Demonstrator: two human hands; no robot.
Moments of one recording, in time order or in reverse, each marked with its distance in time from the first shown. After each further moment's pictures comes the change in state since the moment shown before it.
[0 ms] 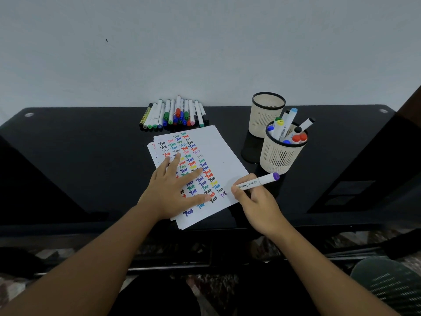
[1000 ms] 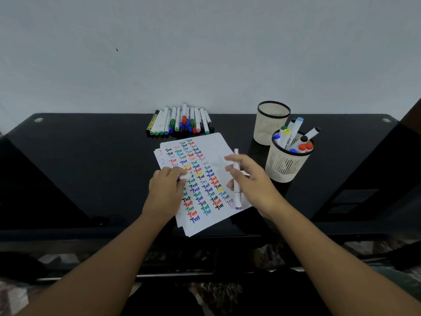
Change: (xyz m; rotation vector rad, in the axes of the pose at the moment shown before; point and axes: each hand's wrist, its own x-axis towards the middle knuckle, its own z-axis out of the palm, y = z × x) left_hand 0.002 -0.010 0.006 -0.294 0.462 -0.103; right_hand 0.051 -0.036 0.002 0.293 -0.041 -0.027
